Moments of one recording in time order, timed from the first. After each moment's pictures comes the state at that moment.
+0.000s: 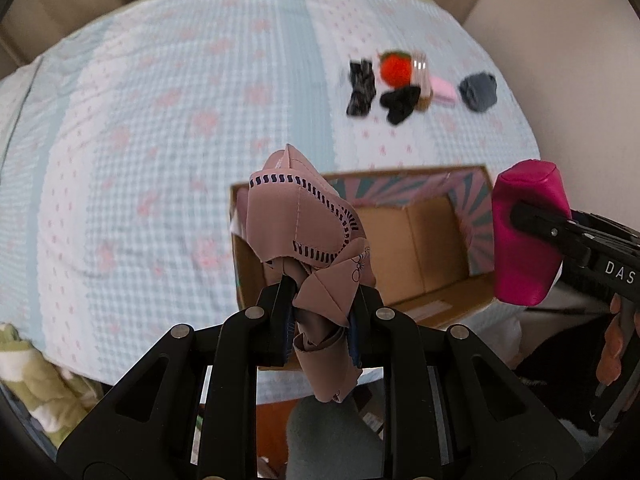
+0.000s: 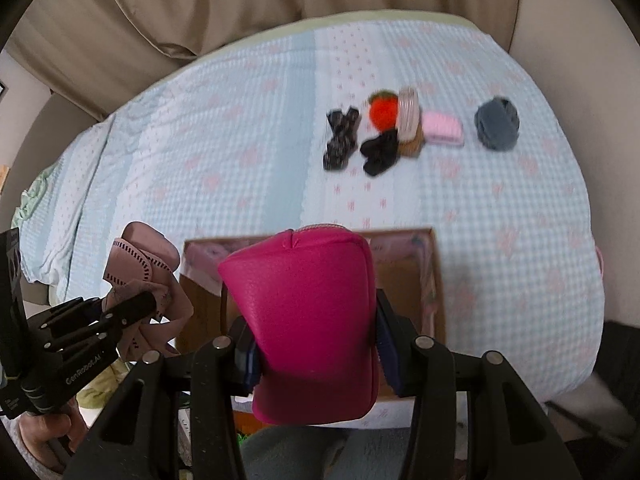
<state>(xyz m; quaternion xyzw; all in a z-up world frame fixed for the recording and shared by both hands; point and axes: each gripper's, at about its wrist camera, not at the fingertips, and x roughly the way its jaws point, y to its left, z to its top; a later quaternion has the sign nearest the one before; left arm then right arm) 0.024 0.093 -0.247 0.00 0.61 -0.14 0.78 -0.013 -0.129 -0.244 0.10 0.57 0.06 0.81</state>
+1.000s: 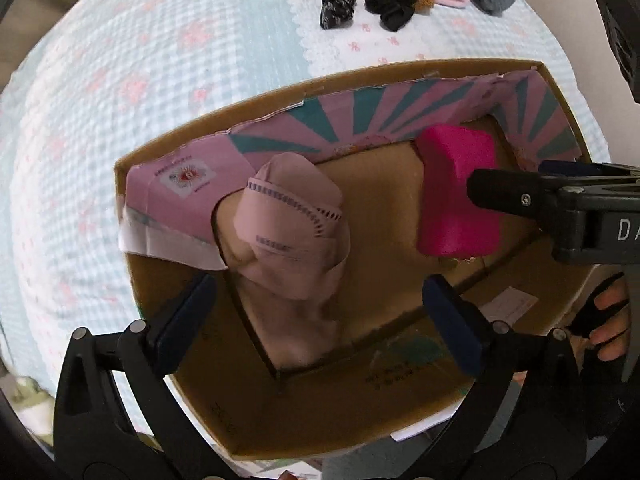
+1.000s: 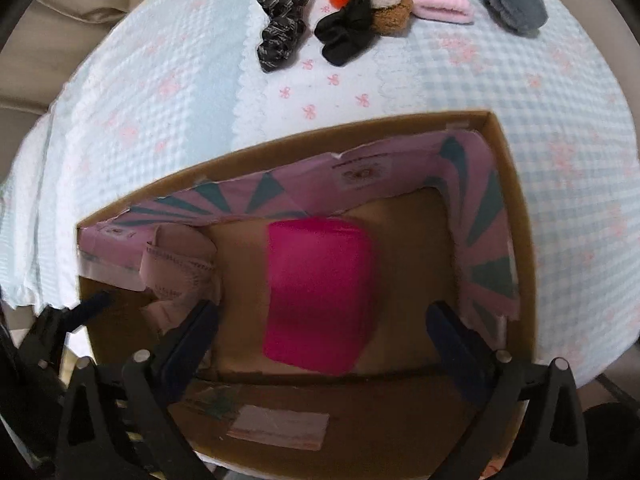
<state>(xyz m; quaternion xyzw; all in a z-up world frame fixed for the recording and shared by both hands) 0.043 0.040 -0.366 0.10 0.66 -0.17 0.73 0.026 -0.136 -0.390 0.15 0.67 0.02 0.73</state>
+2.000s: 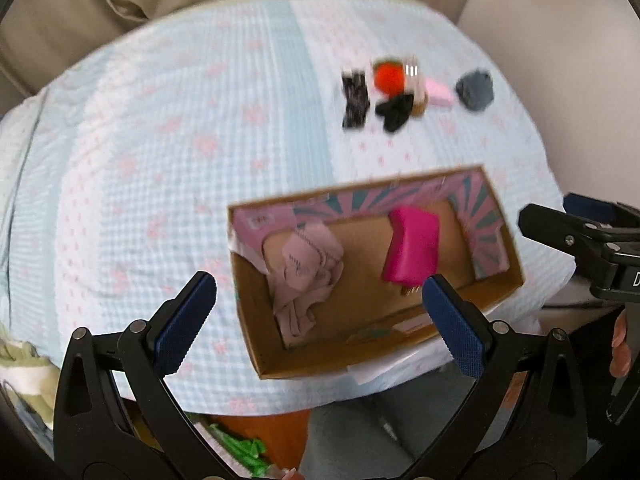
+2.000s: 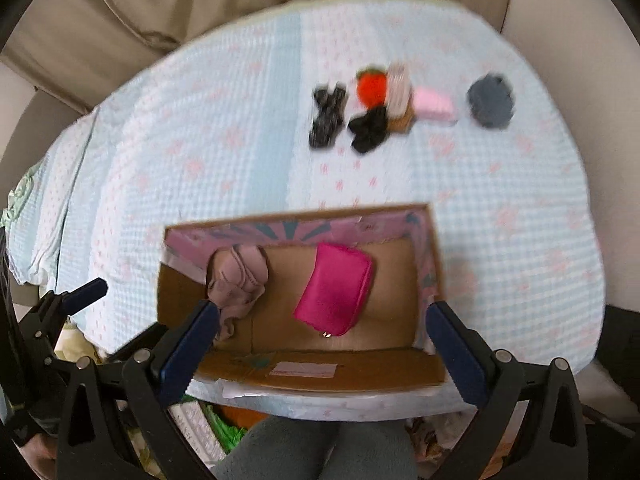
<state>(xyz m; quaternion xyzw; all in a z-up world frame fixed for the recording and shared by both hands) 0.011 0.071 -0.225 0.03 0.57 -0.12 0.81 -0.015 -0.134 -0.252 0.10 0.58 0.03 0.81</state>
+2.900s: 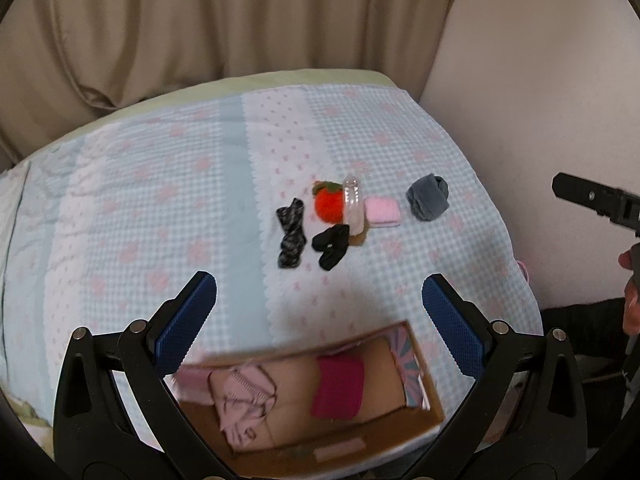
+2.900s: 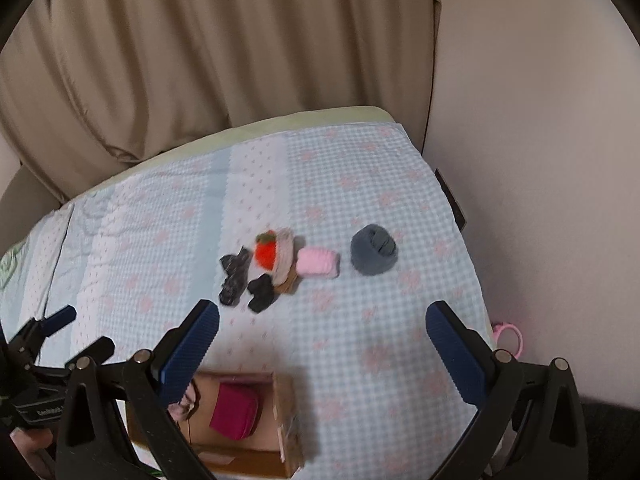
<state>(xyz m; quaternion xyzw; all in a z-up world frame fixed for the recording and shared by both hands) 0.118 -0.059 -0.155 0.03 0.48 -0.16 0.86 0.045 -0.298 -0.139 0.09 0.46 -0.04 0.88</state>
